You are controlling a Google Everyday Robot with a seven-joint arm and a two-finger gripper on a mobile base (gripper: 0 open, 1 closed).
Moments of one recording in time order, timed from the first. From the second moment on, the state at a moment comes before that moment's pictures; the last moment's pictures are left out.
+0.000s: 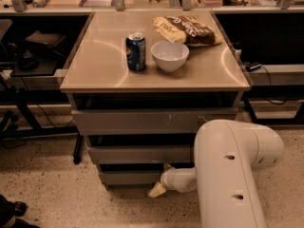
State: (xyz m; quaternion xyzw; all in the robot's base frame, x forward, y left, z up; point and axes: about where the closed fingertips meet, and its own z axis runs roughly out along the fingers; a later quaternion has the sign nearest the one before) arm 0.587 -0.042 0.256 -0.49 0.81 0.08 0.31
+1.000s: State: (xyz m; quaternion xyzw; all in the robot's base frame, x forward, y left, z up) arm 0.634 -0.073 0.225 -0.45 0.82 0.10 0.34
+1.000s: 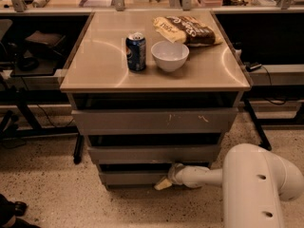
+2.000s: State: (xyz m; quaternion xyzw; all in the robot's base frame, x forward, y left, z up) arm 0.649 -0.072 0.203 -0.43 0.82 0.11 0.35
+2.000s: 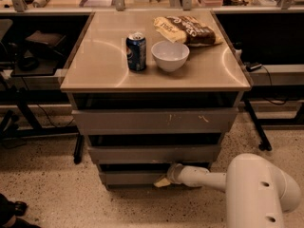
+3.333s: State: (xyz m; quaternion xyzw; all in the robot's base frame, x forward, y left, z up) arm 0.649 -0.072 0.203 -0.43 0.82 0.11 0.35
